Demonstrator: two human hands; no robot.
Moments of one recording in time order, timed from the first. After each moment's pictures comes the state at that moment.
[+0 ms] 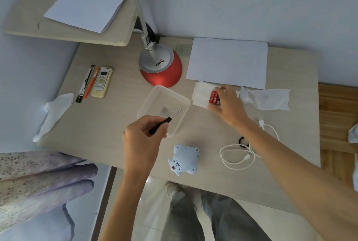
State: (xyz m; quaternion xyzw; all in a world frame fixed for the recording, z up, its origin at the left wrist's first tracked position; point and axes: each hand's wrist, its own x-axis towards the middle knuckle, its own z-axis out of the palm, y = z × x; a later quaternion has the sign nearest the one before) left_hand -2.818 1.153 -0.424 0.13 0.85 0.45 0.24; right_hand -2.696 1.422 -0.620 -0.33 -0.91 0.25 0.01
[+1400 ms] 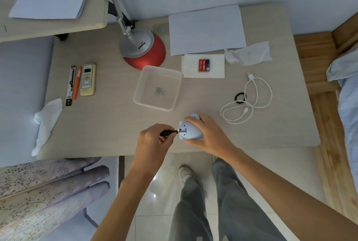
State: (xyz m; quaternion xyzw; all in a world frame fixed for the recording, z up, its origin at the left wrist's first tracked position) left_hand -2.814 1.068 -0.479 0.43 0.81 0.30 0.27; right_hand -2.632 1.189 -0.614 -0.35 -0.85 0.38 0.04
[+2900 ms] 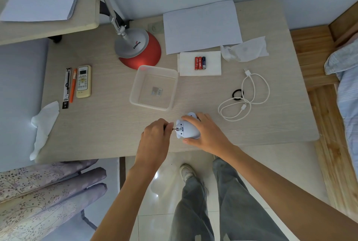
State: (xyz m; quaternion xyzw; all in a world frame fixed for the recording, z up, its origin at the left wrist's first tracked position) left_hand -2.814 1.085 -0.510 0.44 0.84 0.17 0.26; right_hand -2.635 1.187 -0.617 -0.35 -0.86 0.38 0.04
